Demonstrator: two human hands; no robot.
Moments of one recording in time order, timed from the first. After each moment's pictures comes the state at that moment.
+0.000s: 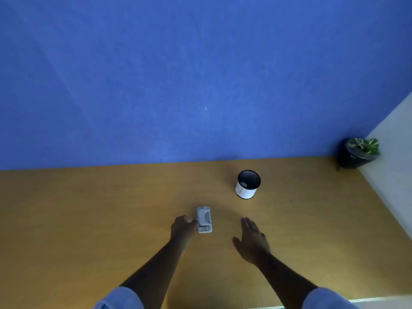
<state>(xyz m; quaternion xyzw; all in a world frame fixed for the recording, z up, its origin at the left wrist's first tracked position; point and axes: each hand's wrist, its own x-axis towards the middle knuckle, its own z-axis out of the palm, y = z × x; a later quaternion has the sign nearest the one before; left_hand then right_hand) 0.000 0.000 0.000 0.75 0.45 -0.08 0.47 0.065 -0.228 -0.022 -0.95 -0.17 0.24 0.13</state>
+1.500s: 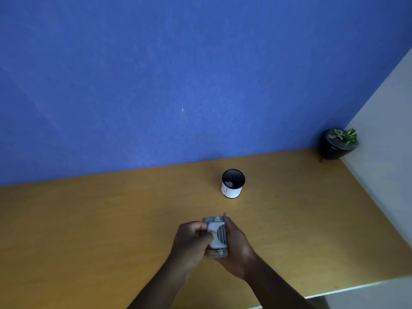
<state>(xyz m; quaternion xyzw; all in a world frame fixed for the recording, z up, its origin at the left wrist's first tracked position) -0.025 -0.080 0.112 0.67 0.32 -0.07 0.67 0.040 -0.208 0.055 -0.34 0.11 0.50 0.79</state>
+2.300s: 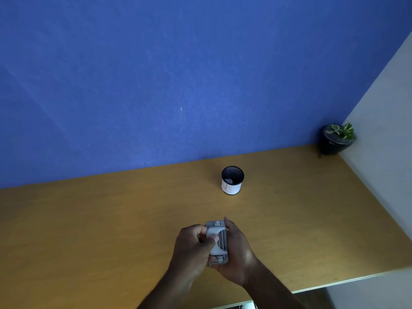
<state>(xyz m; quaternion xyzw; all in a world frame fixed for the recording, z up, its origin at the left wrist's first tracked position) -0.052 -0.101 0.126 0.72 0.32 -0.04 0.62 0.011 -0.217 0.070 -0.31 0.16 0.53 0.77</state>
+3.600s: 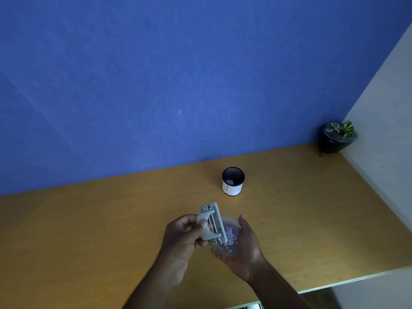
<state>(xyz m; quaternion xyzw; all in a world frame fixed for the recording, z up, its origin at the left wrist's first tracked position) -0.046 -0.071 0.132 0.59 0.31 0.01 0.75 0.020 -0.227 0.066 -0.34 0.18 0.43 0.82</state>
